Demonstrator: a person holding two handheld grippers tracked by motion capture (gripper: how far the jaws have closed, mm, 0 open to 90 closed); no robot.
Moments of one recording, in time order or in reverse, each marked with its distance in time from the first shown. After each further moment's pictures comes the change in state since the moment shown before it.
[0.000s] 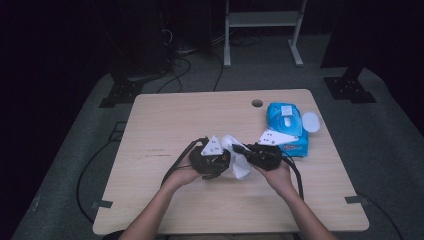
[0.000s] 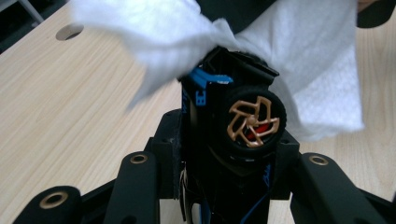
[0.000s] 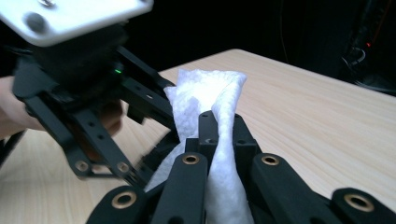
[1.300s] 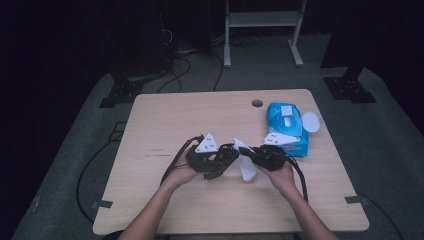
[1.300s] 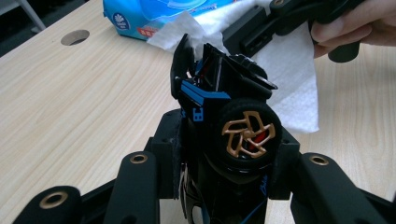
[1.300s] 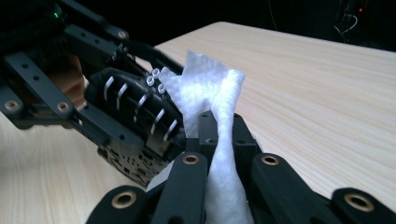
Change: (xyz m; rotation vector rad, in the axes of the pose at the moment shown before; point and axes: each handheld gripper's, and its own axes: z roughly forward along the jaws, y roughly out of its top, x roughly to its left) left arm 0.008 -0.004 -0.005 -0.063 -0.016 -0.052; right arm -0.023 -0.026 0.002 0.064 -0.035 0.087
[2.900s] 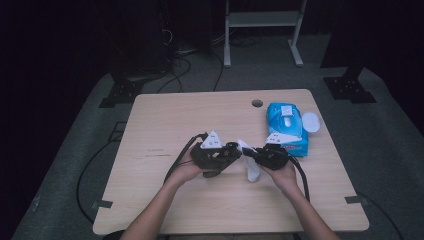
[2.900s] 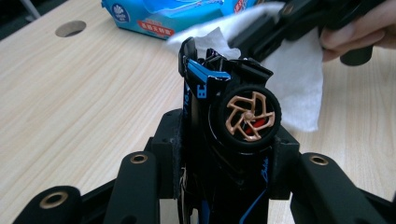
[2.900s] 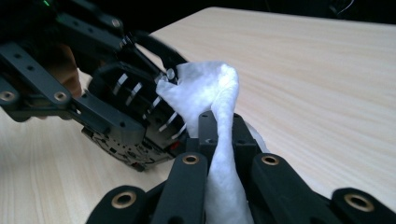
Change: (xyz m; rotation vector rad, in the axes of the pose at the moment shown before) left arm 0.009 0.004 0.017 0.029 -0.013 -0.032; right arm -0.013 -0.008 -0.001 0.036 -0.017 0.060
